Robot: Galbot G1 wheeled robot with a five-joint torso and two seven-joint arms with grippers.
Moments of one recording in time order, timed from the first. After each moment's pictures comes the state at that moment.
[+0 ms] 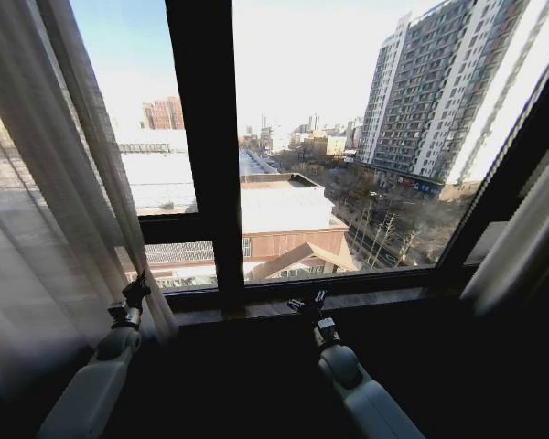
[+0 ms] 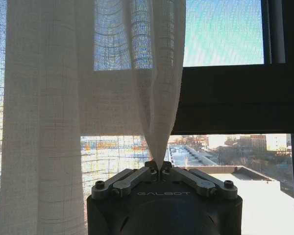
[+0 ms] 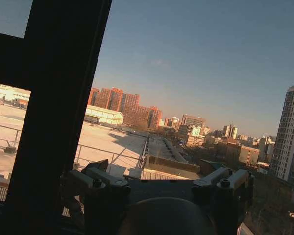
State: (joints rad) left arm 0.91 -1.02 -0.50 -1.32 -0.51 -0.20 -0.10; right arm -1.01 1.21 0.13 1.66 0.12 0.02 0.23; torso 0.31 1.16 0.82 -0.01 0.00
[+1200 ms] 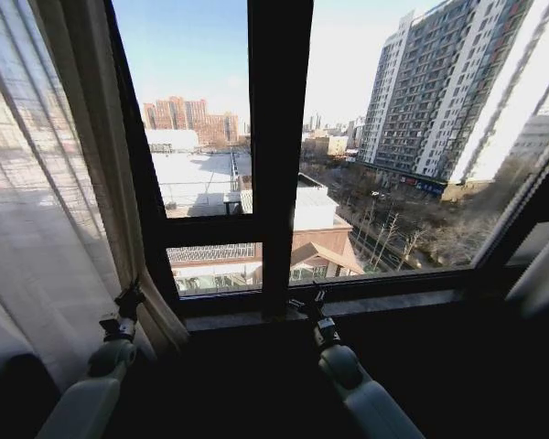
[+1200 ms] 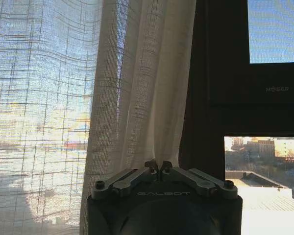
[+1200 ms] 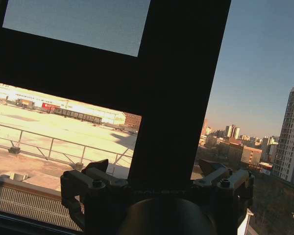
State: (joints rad) left arm 1.02 -1.03 -0.55 -1.42 -0.50 -0.21 -0.14; right arm -1.01 1.21 0.13 1.66 0.12 0.02 0.23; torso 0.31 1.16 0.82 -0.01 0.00
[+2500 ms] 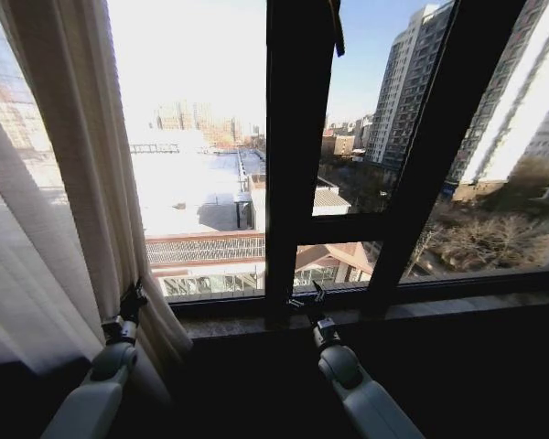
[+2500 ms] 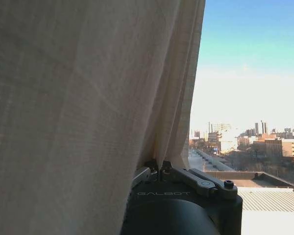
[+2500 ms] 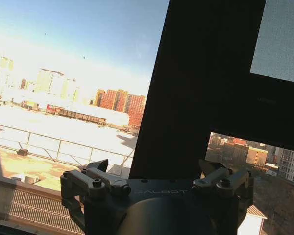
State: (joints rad) left arm 1.02 -1.05 -0.54 -1.41 -0.48 -0.22 -0.15; right arm -1.01 1.21 0.13 1.66 0.12 0.02 0.23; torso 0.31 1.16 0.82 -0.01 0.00
